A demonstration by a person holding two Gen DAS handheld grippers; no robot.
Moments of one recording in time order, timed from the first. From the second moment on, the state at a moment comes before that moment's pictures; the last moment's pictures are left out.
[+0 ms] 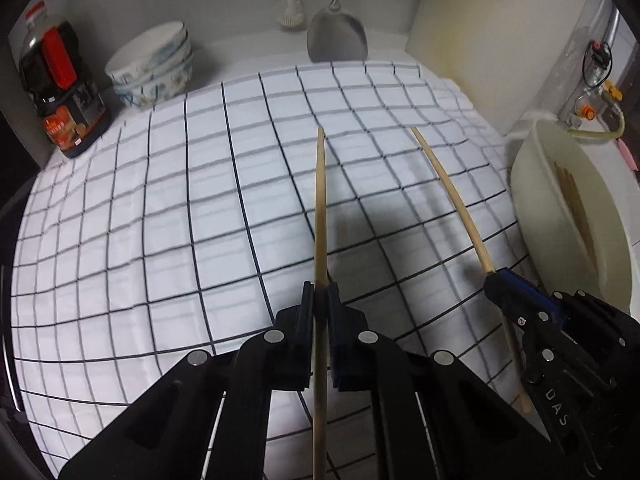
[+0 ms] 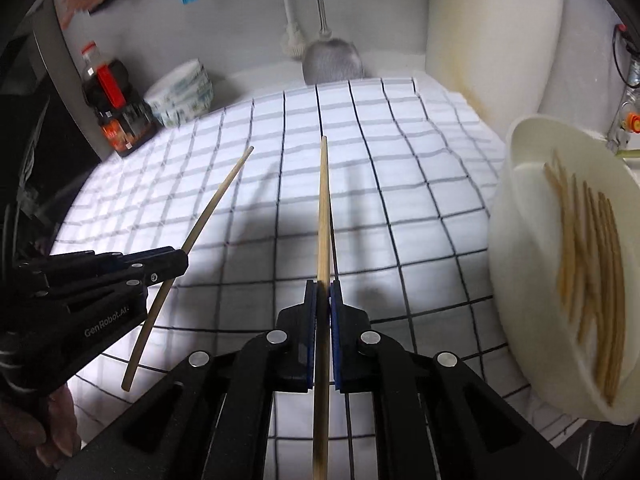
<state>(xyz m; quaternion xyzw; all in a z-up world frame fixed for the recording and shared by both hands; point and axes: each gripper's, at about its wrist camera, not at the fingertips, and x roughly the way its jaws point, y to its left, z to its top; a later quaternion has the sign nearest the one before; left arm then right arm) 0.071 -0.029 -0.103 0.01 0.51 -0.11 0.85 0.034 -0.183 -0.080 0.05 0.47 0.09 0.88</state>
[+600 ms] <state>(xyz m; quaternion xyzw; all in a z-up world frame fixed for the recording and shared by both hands) 0.083 -0.216 -0.010 0.04 0.44 -0.28 0.85 0.019 -0.377 -0.018 0.11 0.42 -0.08 0.90</state>
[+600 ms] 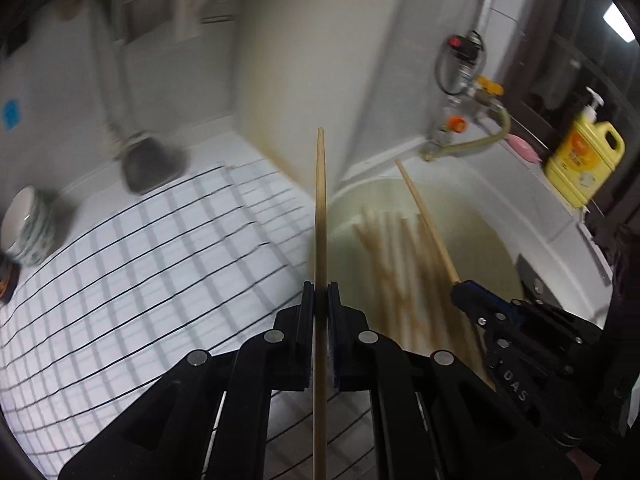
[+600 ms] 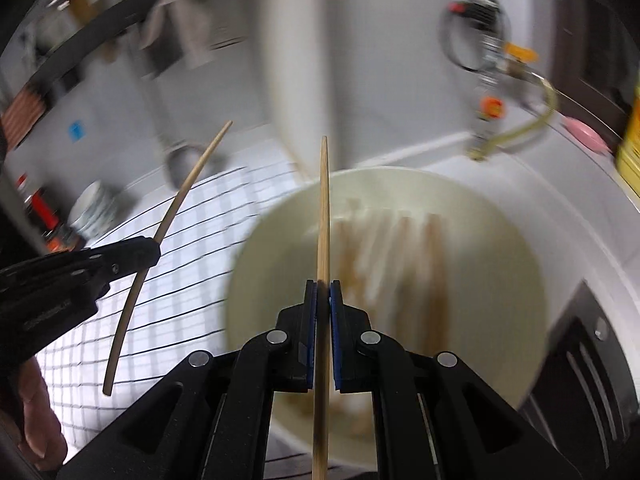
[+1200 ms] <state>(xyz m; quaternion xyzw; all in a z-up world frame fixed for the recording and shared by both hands) 0.101 -0.329 -0.088 0.10 0.52 -0.31 0.79 0.040 -0.444 -0.082 0.17 0.47 -0.11 0.86</state>
